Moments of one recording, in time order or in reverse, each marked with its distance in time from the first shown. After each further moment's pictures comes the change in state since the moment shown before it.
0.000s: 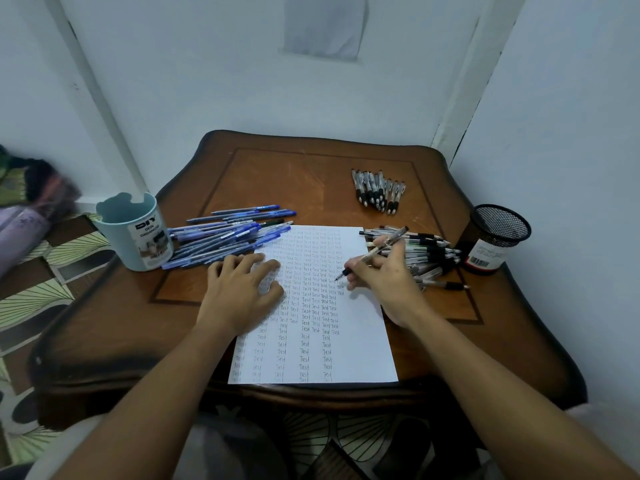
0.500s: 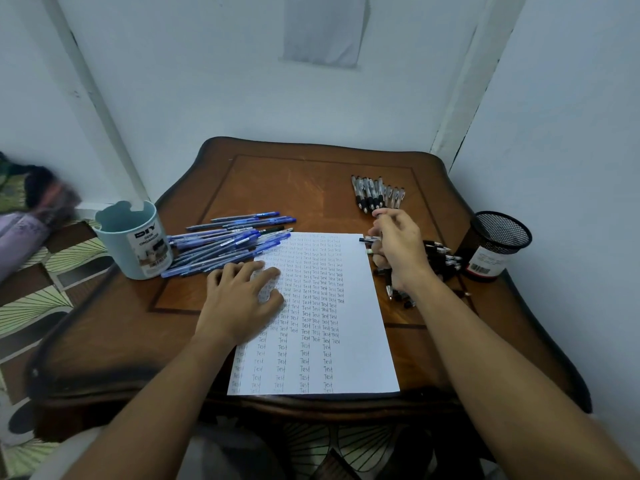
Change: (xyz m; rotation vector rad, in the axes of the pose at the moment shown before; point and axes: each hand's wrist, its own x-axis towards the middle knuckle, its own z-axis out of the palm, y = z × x) left_hand 0.000 -0.001 0.002 0.002 0.004 -0.001; right_hand 0.043 -0.041 0.002 0.029 0.283 0.054
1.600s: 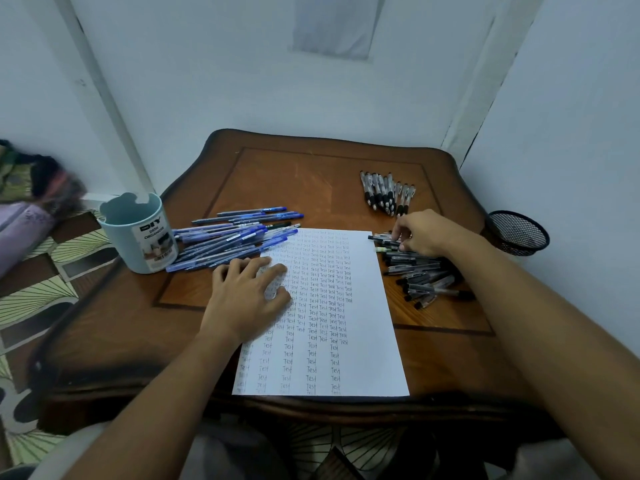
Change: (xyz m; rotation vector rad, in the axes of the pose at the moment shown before) left_hand -0.001 0.002 -0.003 -0.009 -0.011 -0.005; right_hand 0.064 -0.022 -0.041 -1.479 -0.424 -0.195
